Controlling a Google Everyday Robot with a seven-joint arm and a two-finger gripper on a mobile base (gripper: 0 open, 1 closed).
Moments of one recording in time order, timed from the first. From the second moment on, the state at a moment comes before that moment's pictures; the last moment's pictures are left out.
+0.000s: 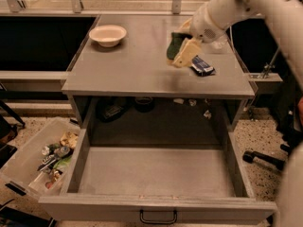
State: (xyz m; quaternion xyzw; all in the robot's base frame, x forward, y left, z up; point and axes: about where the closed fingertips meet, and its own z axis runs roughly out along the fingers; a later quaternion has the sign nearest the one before) arm 0.707 -0.105 0.921 -0.63 0.69 0.08 0.35
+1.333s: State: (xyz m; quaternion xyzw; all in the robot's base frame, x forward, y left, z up) arm 0.620 -0.105 1.027 -0.62 0.66 0.00 0.42
